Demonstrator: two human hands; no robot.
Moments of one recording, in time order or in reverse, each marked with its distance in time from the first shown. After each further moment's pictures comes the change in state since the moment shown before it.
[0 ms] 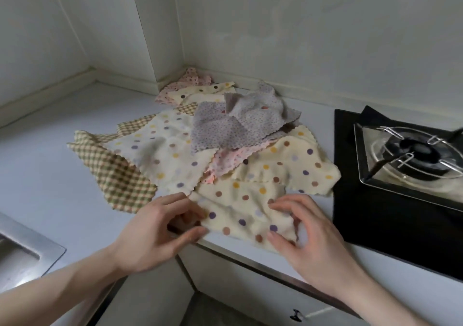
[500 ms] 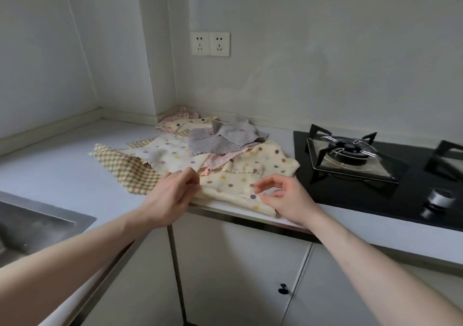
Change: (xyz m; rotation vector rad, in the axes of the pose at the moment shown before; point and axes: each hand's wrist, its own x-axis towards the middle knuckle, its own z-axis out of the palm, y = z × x) left_hand -0.012 -0.015 0.021 0.196 0.260 0.191; right_hand -0.018 -0.009 0.005 0.311 0.064 0.084
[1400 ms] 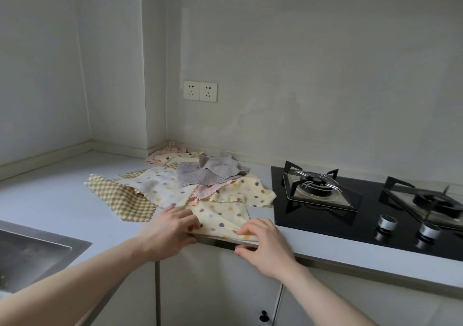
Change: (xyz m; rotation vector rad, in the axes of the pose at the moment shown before) left_hand -0.011 0.020 -0.007 0.277 -0.128 0.192; right_hand -0.053 -0.002 0.025 -0.700 0.114 -0.167
